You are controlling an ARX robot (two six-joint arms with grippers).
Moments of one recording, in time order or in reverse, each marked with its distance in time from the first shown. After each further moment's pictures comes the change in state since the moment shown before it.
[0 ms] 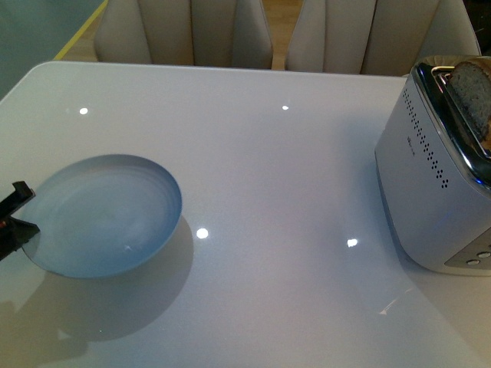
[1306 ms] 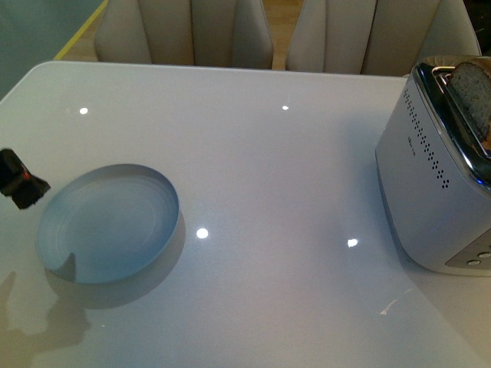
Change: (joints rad) left arm -0.008 -0.080 0.021 0.006 -0.074 -0.003; right arm 0.000 0.000 0.000 0.000 0.000 0.000
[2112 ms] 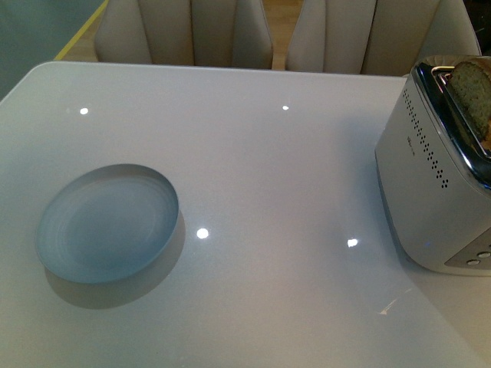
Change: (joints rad) left arm -0.472 -0.855 0.045 -0.533 -0.546 -0.118; right arm 0.000 0.000 0.000 0.000 0.000 0.000
